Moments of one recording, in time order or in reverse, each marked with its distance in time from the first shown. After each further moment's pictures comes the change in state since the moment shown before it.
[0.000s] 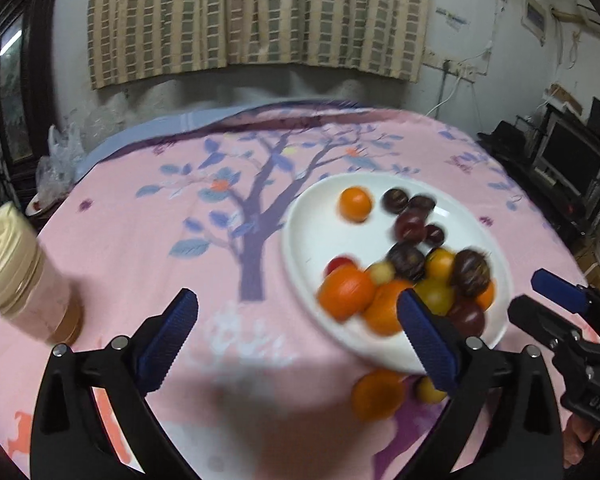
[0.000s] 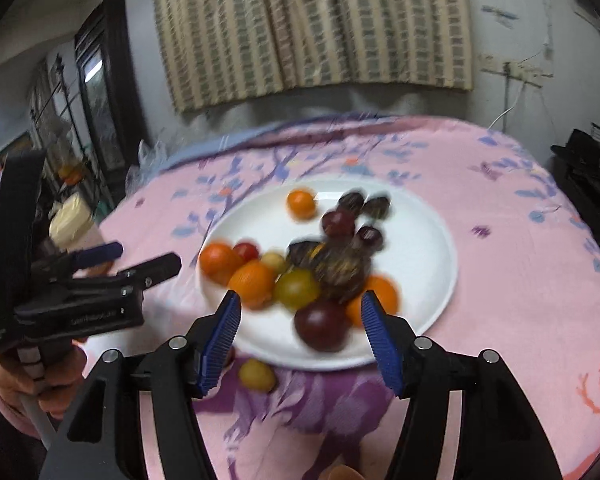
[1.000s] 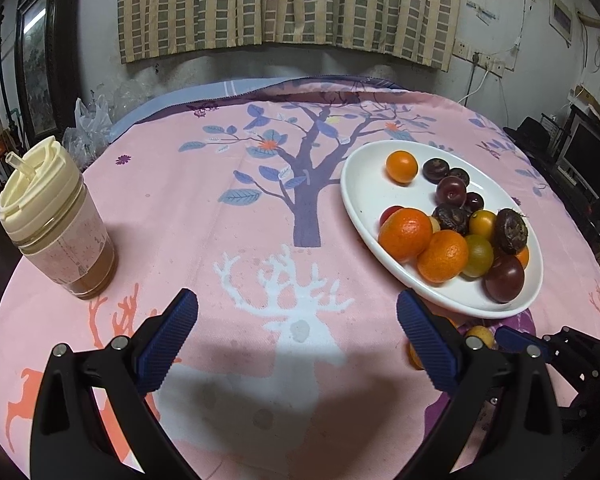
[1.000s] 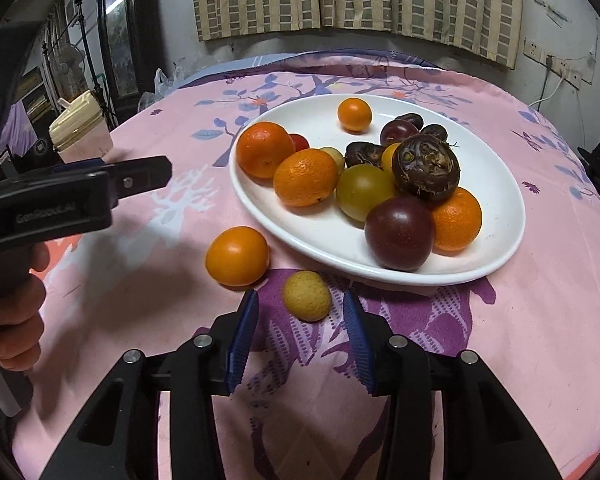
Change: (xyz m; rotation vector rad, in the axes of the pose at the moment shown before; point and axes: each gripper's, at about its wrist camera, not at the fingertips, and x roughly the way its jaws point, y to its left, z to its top) left arm -0.011 0.027 -0.028 -0.047 0.041 0.054; right arm 0.036 0.040 -0.042 -0.126 0.172 -0.008
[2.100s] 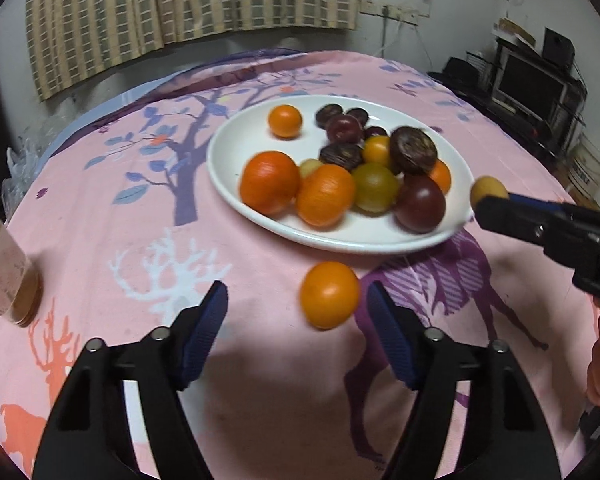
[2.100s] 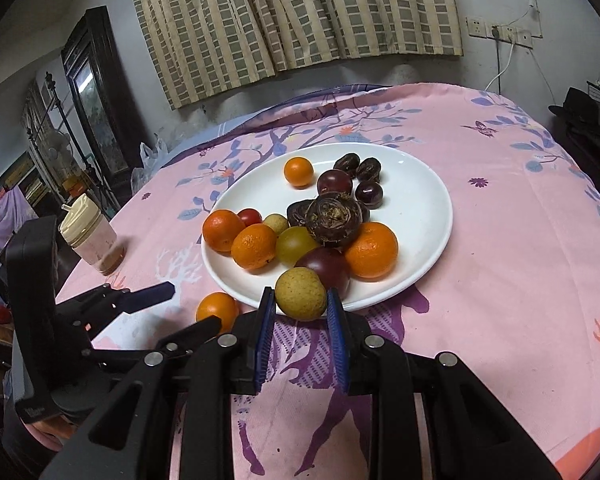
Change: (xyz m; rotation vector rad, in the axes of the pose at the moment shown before) left arm 0.010 -0.070 -0.032 0.266 0.054 -0.181; right arm -0.051 -0.060 0.006 0.231 -0.140 0.062
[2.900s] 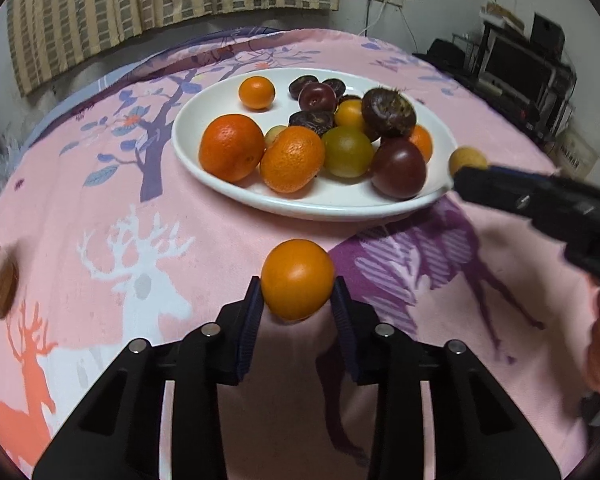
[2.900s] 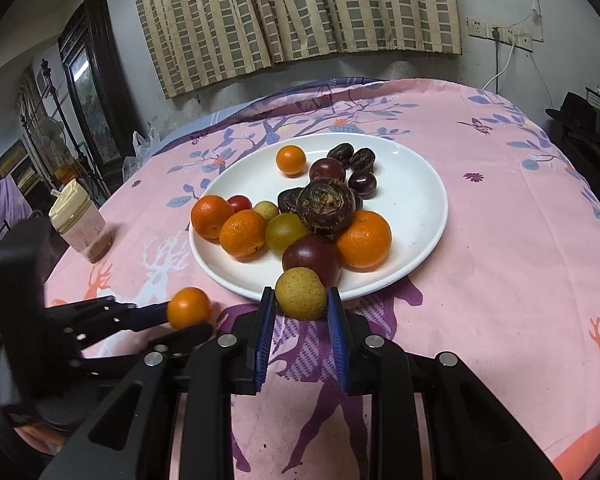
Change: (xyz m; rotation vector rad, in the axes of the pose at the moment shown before) left arm 0.005 -0.006 -0.011 -0.015 0.053 -0.082; right arm 0.005 0.002 -0.007 -0.034 0.024 -0.037
